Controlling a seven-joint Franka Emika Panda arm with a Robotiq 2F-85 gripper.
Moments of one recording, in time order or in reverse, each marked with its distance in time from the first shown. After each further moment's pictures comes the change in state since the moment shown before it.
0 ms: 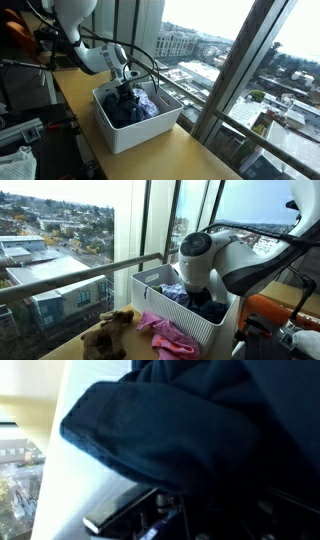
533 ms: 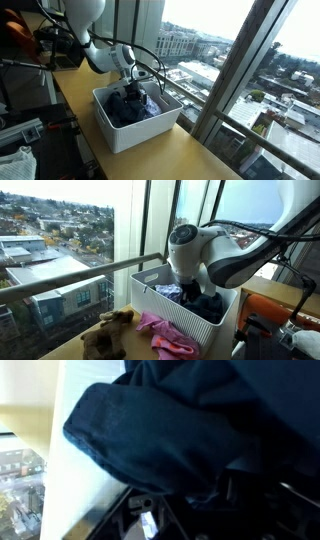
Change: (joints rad) arm 0.003 0.056 -0.027 0.125 0.097 -0.011 -0.041
